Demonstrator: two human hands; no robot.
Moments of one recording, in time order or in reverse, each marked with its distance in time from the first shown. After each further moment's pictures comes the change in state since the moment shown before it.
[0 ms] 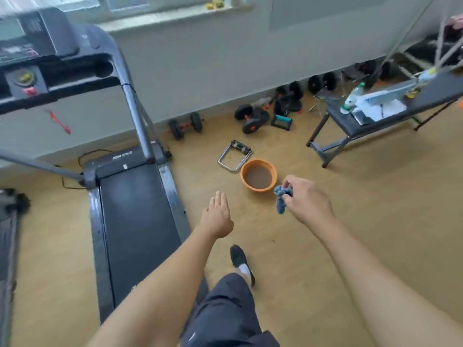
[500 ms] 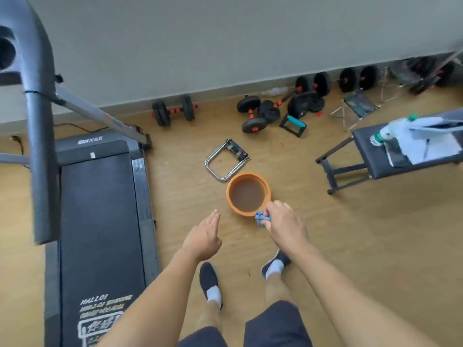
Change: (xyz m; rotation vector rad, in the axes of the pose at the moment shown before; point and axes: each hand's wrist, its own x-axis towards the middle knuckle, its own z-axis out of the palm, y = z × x) left_hand 0.313 0.062 -0.047 -0.163 -0.144 -0.062; right_hand 0.378 0.076 0.047 -0.042 -0.282 -0.177
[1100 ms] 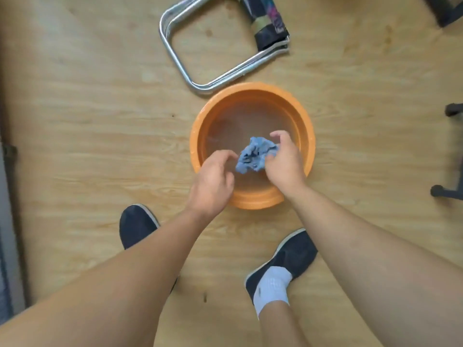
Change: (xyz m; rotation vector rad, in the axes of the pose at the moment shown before) left_hand 0.567 -0.103 0.336 -0.601 0.430 -0.192; right_hand 0.504 0.283 0.501 0.309 -0.190 0.168
